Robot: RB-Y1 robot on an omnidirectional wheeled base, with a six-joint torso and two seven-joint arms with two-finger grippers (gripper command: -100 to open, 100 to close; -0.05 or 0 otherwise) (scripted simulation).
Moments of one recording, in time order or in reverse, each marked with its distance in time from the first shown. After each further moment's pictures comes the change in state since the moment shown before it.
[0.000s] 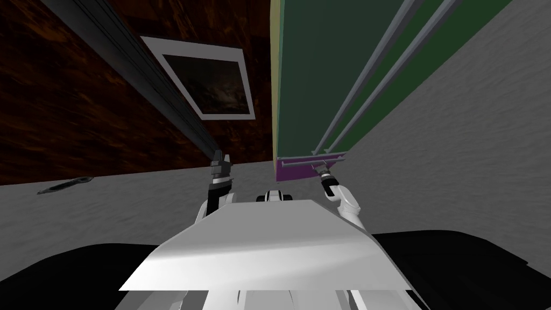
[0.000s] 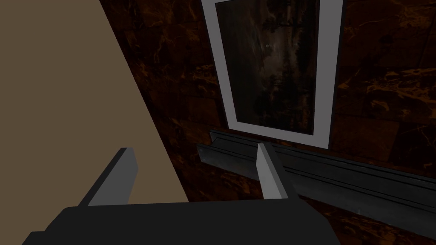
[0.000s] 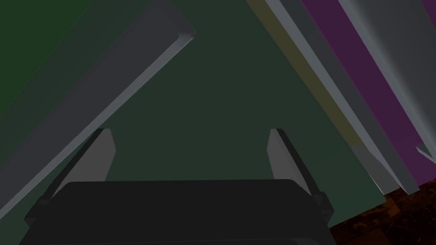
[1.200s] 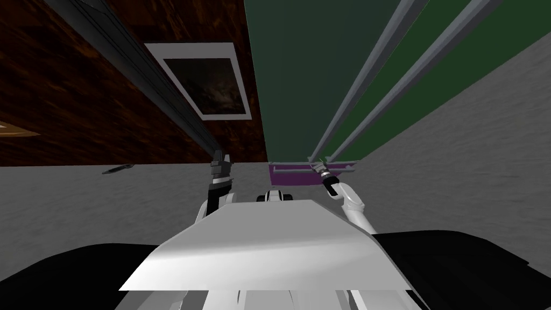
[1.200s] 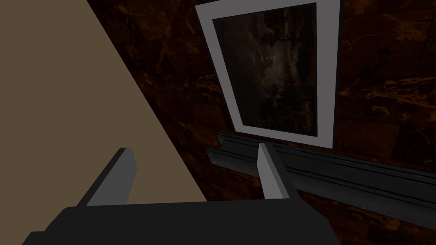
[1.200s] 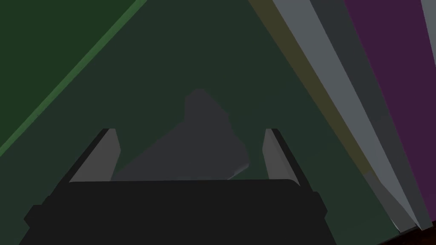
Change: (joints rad) left arm 0.000 0.000 0.000 0.000 0.000 0.000 0.000; right arm -0.005 -0.120 0.050 0.004 -0.010 -0.084 -0.048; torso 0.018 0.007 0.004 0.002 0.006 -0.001
